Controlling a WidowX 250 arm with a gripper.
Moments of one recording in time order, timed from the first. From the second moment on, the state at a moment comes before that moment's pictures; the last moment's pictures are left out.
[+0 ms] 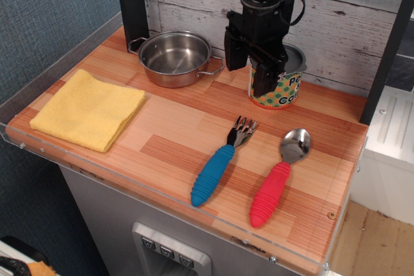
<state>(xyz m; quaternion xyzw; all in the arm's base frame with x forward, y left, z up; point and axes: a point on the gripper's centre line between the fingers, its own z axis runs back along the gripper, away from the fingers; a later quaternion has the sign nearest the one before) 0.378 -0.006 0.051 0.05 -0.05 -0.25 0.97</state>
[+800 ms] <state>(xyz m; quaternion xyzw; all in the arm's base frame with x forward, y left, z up) 0.333 0.076 0.131 0.07 -0.11 0.04 0.99</state>
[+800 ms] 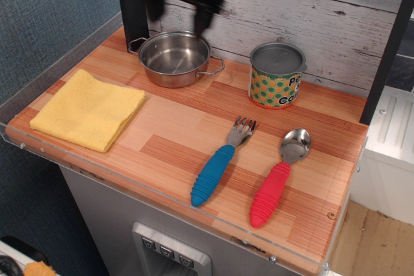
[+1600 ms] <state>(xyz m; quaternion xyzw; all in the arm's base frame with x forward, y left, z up) 0.323 0.157 0.119 0.07 -0.09 0.29 0.95</state>
